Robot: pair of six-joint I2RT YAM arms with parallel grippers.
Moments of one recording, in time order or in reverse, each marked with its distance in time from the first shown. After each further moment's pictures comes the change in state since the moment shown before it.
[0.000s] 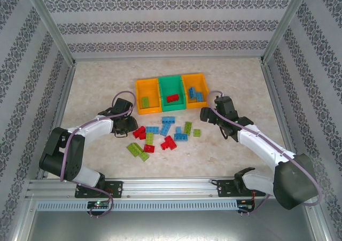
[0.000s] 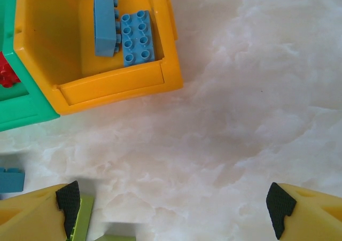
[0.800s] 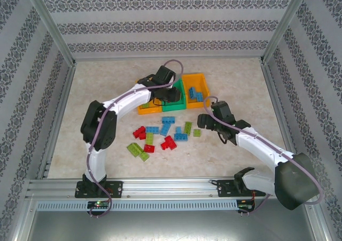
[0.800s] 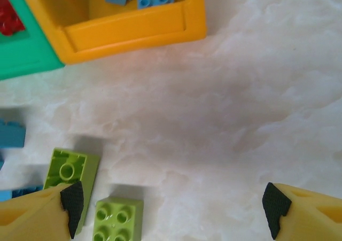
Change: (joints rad) left arm -0.256 0.551 0.915 -0.147 0.084 0.241; right arm 0.068 -0.002 -0.048 -0.029 -0.039 0.011
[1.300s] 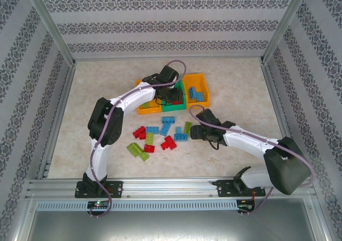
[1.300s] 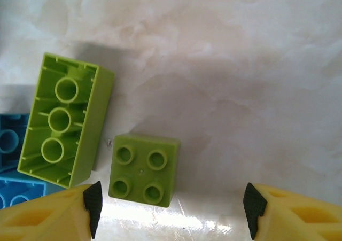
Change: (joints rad) left arm 0.000 0.077 0.074 -0.050 -0.052 0.004; right arm 0.168 0.161 0.000 -0.043 -0.003 0.100
